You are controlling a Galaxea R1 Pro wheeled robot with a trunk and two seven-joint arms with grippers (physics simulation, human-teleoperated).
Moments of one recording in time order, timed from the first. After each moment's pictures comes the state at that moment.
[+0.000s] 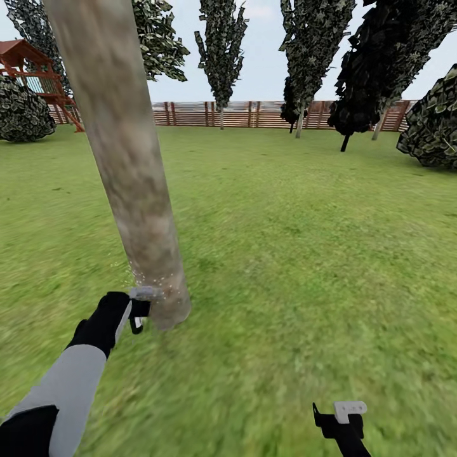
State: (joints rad) left arm -0.85 0.05 0.18 -0.71 -0.24 0.74 -0.09; right arm -0.43 -0.08 -0.24 -0.18 0.28 -0.47 -0.06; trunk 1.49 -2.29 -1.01
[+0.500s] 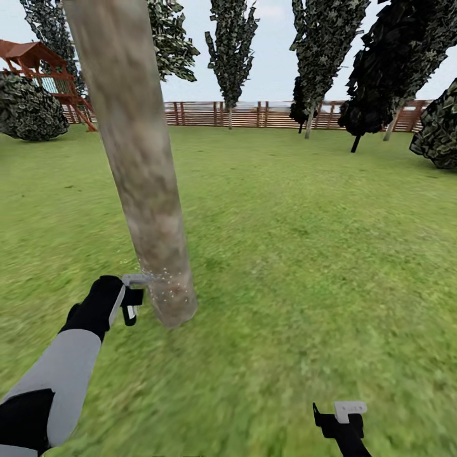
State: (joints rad) left arm -0.93 0.08 0.17 -0.73 -0.24 0.85 -0.10; right arm -0.43 -0.08 -0.24 -0.18 0.28 -0.47 -0.06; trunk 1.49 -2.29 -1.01
